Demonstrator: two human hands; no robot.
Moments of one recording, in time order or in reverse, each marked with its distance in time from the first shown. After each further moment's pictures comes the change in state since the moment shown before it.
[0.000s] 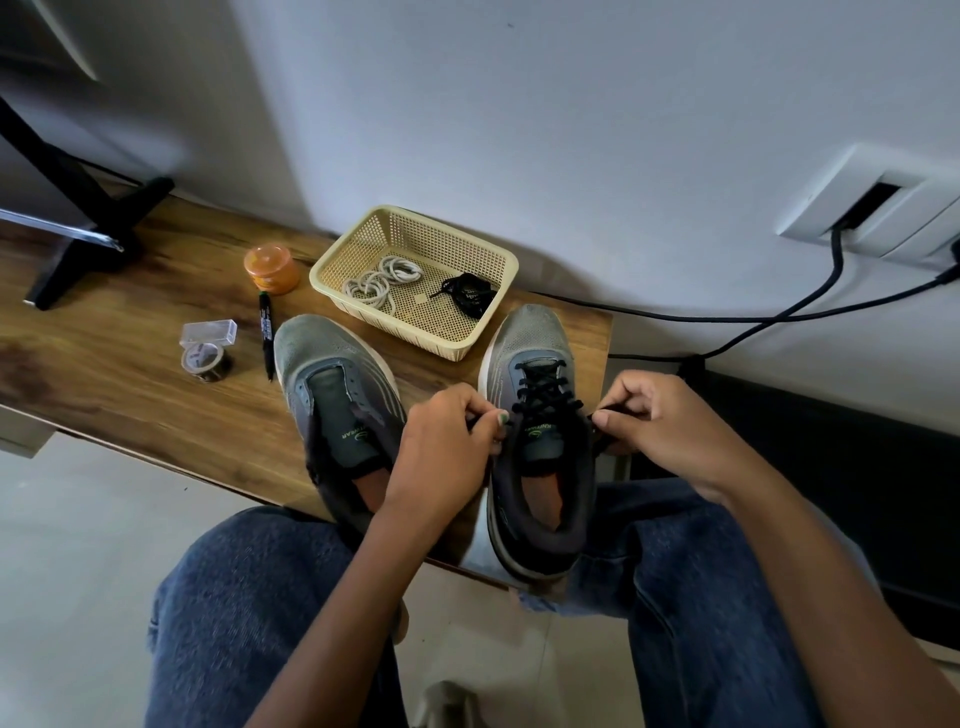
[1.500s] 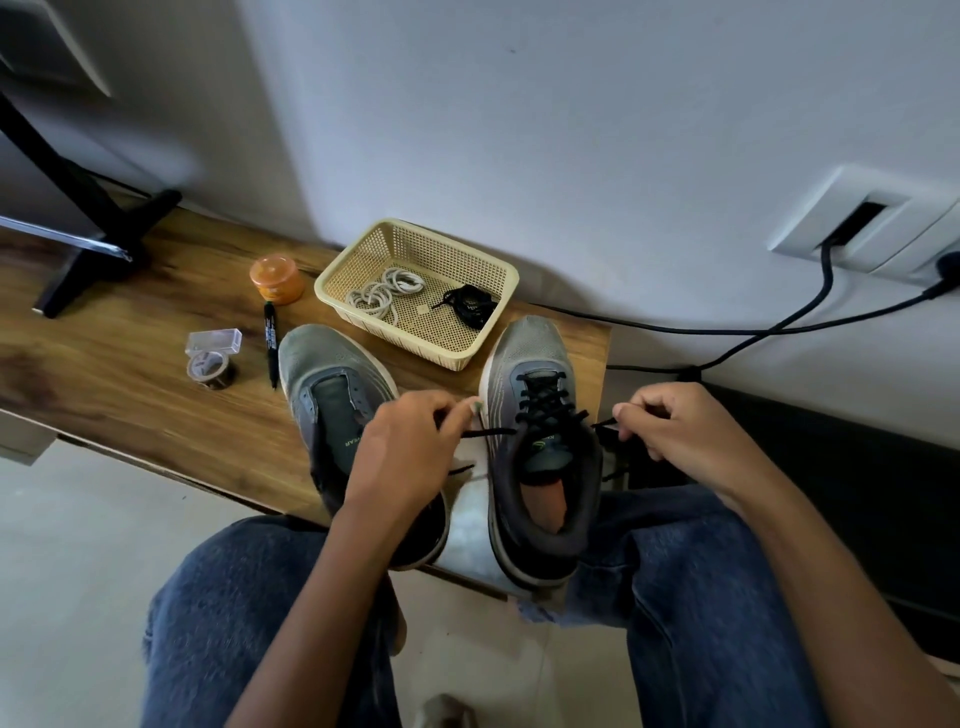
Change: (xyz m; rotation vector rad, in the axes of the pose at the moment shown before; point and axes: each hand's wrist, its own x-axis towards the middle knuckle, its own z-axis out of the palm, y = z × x) left_hand 0.000 0.002 -0.030 0.278 0.019 0.026; right_hand -0.009 -0.006 -0.014 -0.182 0.097 -0.020
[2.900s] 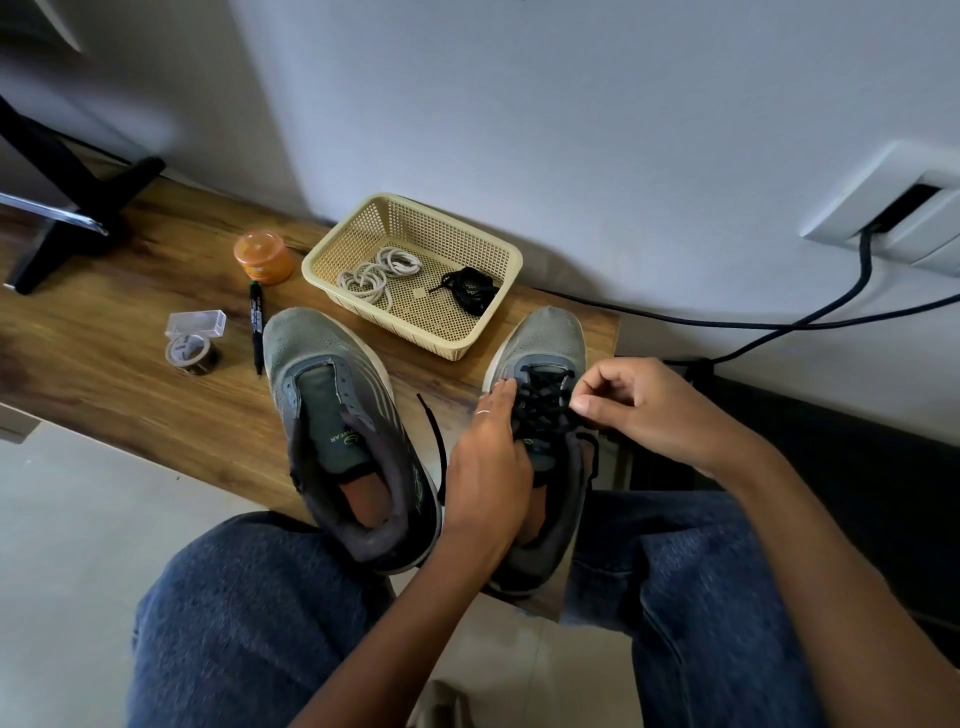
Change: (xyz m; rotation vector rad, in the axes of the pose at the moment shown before) left_hand 0.005 0.010 0.087 -0.127 0.066 0.061; right_hand 0.037 -0.006 0.010 0.045 -0.274 -0.153
